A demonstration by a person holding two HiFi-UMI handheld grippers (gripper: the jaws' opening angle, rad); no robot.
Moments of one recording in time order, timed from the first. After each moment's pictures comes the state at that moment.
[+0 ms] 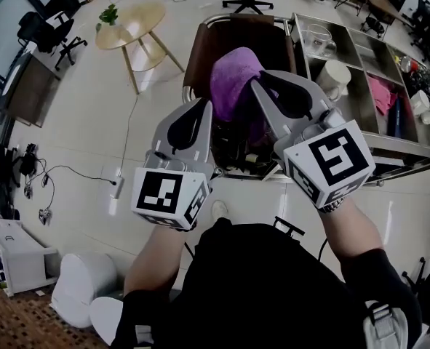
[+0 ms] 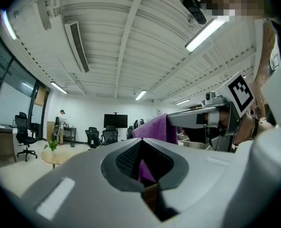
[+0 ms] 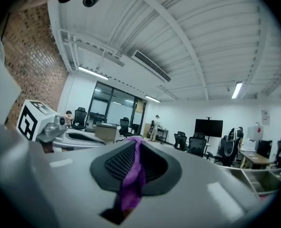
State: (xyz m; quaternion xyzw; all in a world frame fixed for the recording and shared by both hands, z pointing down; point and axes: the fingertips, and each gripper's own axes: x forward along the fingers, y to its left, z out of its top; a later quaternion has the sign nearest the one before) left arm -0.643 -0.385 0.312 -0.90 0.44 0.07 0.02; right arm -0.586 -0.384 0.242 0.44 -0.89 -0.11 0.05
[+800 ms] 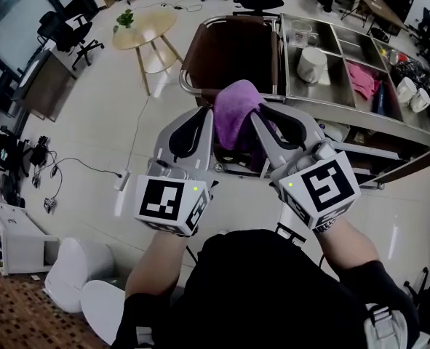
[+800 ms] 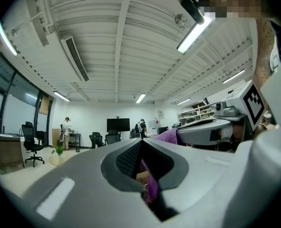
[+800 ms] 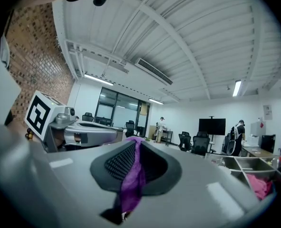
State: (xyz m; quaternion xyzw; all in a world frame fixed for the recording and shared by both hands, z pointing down) left arm -0.593 -0.243 0.305 -0.89 0.46 0.05 0.04; right arm -0.528 -0.225 0.287 0.43 -0.90 -0.05 0.07
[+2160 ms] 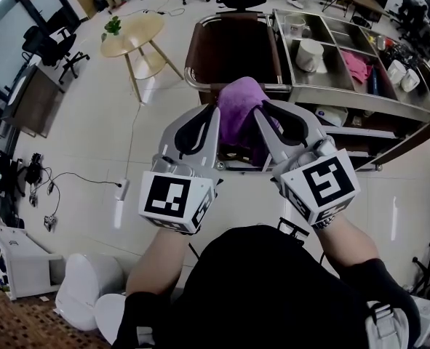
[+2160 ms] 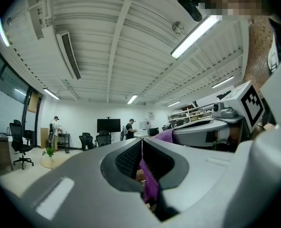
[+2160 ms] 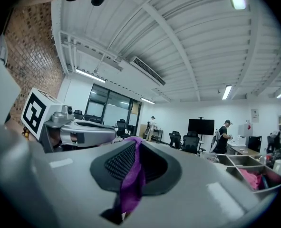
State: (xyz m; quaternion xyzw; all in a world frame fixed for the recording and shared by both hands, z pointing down) left arm -0.638 -0.222 0.279 -0.91 0.39 0.09 0.08; right arm -0.583 -0.207 0.270 0.48 -0.87 -0.10 0.04
